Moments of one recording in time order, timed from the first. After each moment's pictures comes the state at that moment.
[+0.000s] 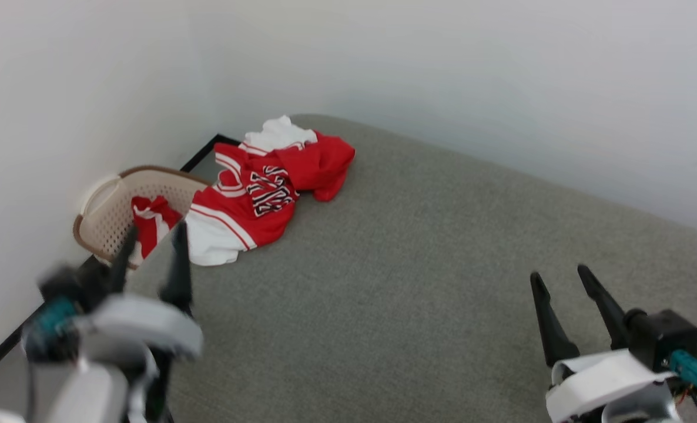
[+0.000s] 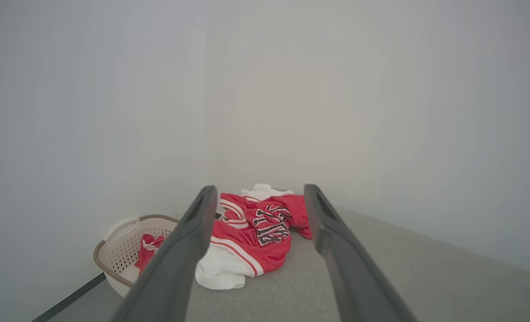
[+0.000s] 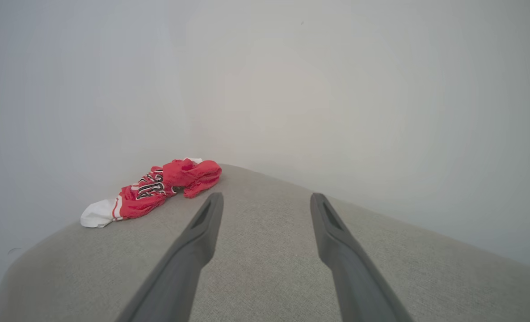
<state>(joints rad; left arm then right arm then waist) -0.18 0.31 -0.15 0.07 -0.47 0.13 -0.09 -0.03 -0.05 0.06 -0.03 0.16 0.13 -0.02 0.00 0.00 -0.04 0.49</state>
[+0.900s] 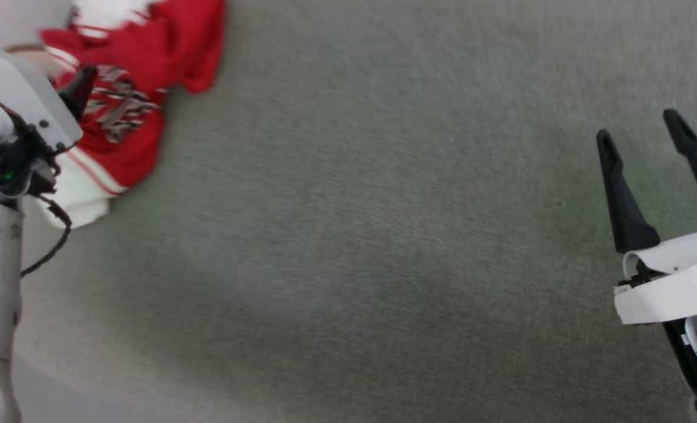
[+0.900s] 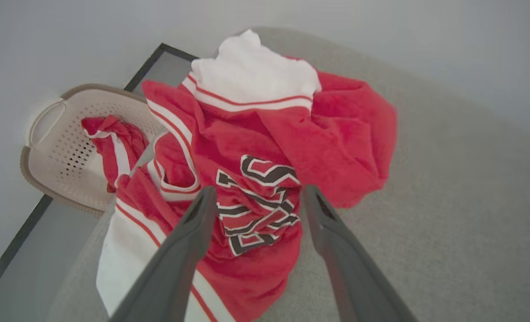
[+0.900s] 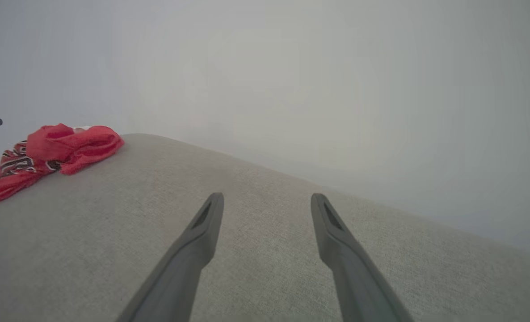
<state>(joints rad) -1.00 0.48 -0.12 0.75 -0.73 -0.05 0.46 -0.27 -0.22 0.06 -0.34 0.12 0.13 0.15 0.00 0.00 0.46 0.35</state>
